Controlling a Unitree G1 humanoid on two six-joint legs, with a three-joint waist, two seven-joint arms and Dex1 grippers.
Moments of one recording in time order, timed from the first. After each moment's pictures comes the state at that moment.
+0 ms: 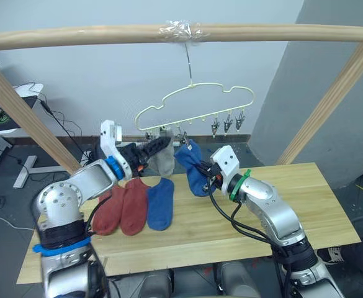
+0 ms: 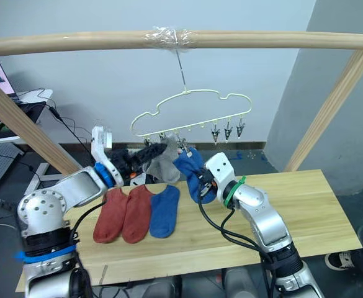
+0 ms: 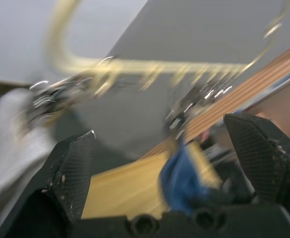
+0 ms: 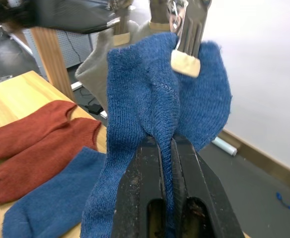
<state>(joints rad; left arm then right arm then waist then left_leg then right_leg) -0.39 0.45 0.33 -0.20 -1.12 1.15 -0.13 -0.33 -0.17 0.26 -0.18 0.10 0.50 0.48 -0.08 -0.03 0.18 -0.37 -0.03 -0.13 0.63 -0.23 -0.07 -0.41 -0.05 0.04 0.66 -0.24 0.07</state>
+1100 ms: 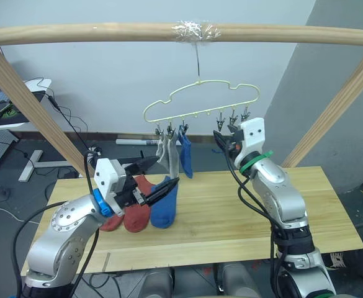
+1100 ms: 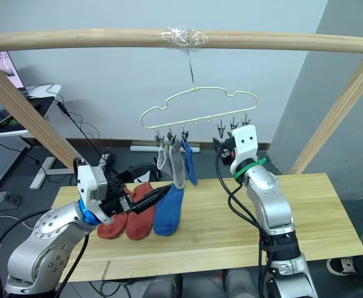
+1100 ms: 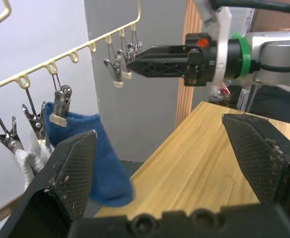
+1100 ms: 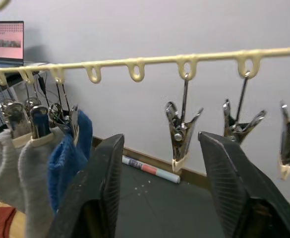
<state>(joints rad) 0.00 0.54 0.12 -0.50 -0.65 0.41 -0.74 -0.45 -0.09 0.06 -0.14 0.11 0.45 0.24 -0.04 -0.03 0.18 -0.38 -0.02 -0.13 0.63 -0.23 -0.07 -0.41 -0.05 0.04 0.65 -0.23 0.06</state>
